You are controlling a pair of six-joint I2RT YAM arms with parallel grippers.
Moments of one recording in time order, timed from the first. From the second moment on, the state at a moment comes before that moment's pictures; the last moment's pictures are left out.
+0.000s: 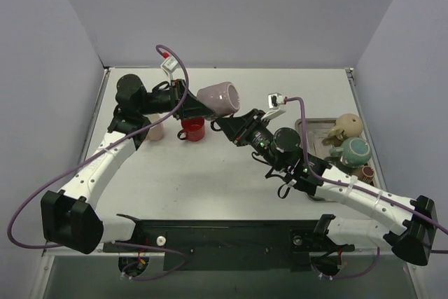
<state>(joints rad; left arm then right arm) -0.33 1.29 1.12 0.34 1.12 -1.02 0.98 1.08 0.86 0.29 0.28 0.83</state>
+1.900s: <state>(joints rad) -0.34 1.34 1.18 -1.09 0.03 0.61 0.13 1.03 0.50 -0.73 0.94 1.32</state>
